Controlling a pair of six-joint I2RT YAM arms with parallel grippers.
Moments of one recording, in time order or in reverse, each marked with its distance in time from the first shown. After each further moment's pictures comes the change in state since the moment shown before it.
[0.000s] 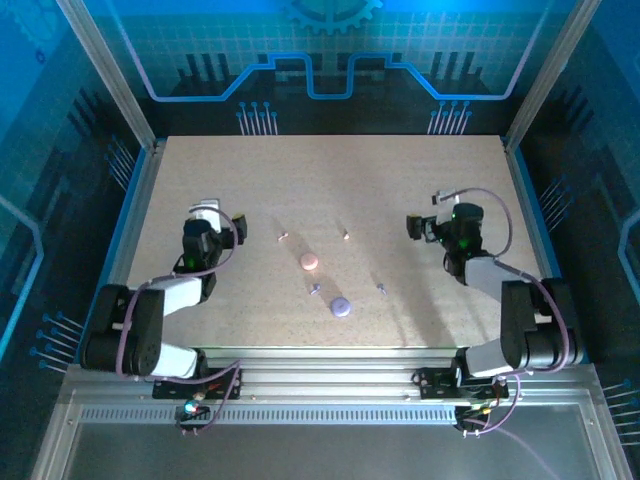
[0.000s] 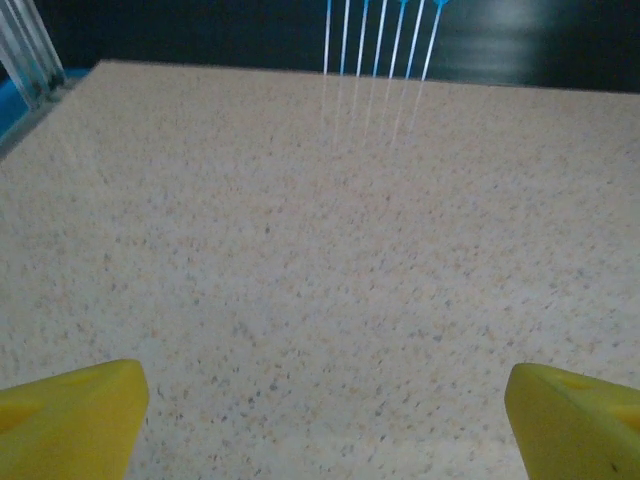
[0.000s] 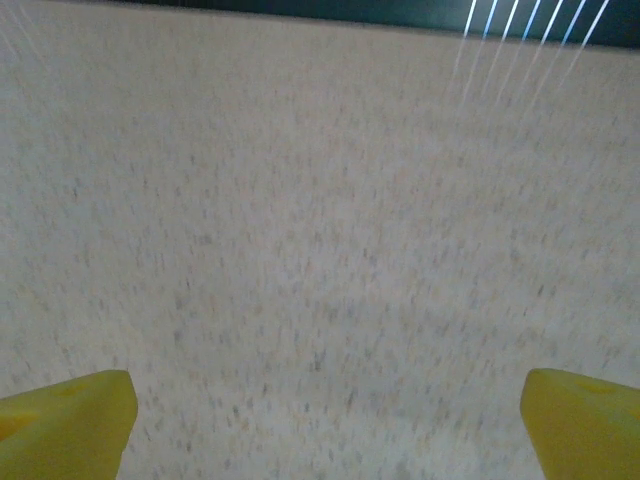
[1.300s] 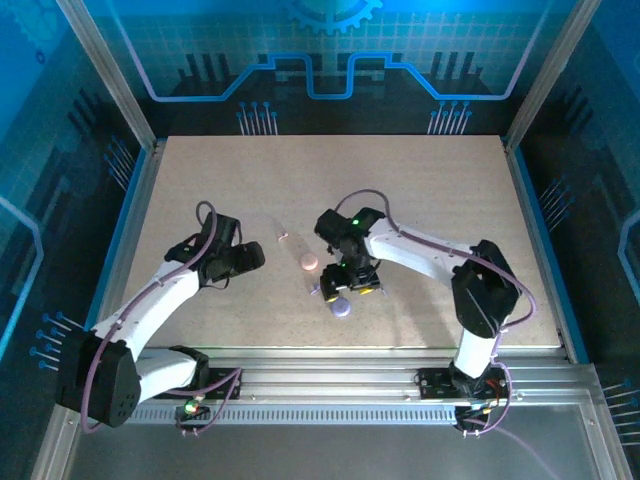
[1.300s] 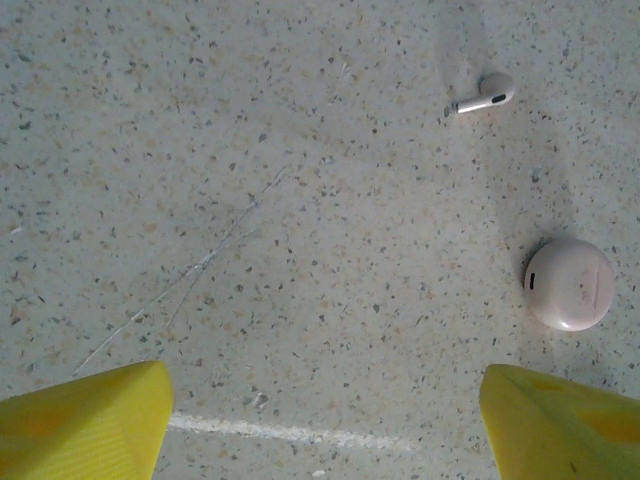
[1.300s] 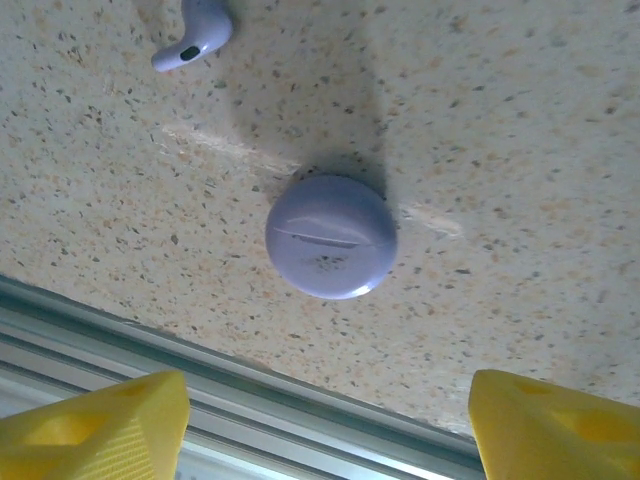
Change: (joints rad) left arm -0.209 -0.211 0.327 -1.252 0.123 -0.544; right arm 0.812 0.391 0.801 -1.497 -0.088 0.626
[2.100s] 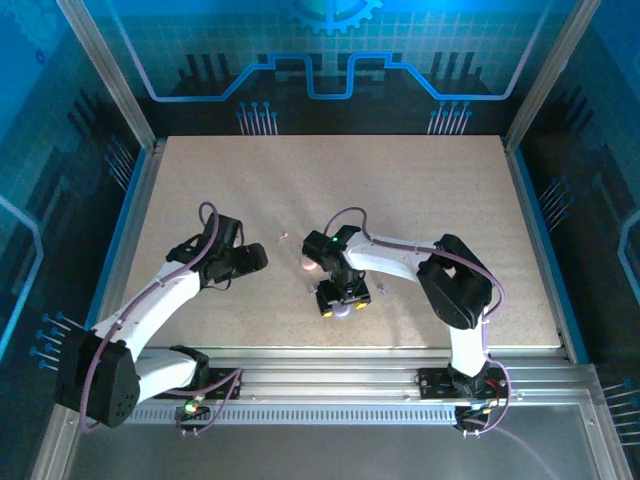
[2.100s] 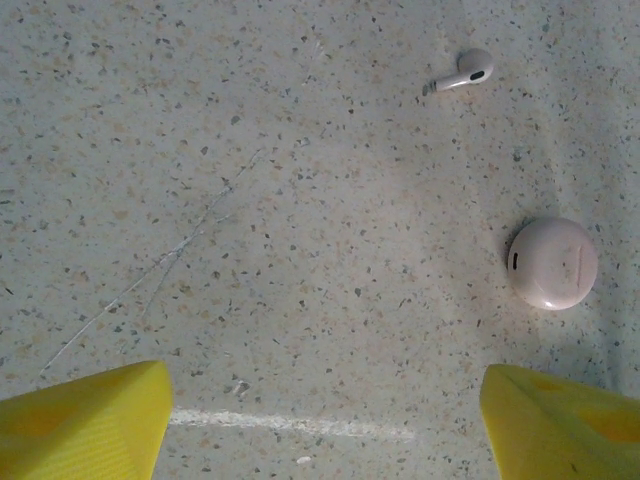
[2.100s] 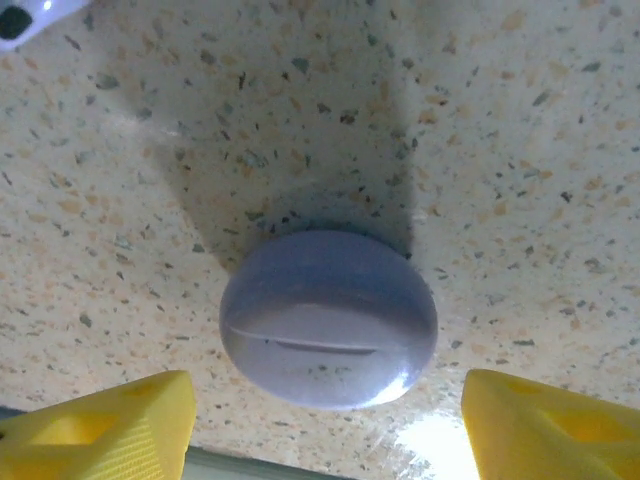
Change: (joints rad) left arm -0.030 0.000 0.000 0.000 0.017 -0.007; right arm 0.047 0.130 -0.065 0.111 0.032 0.082
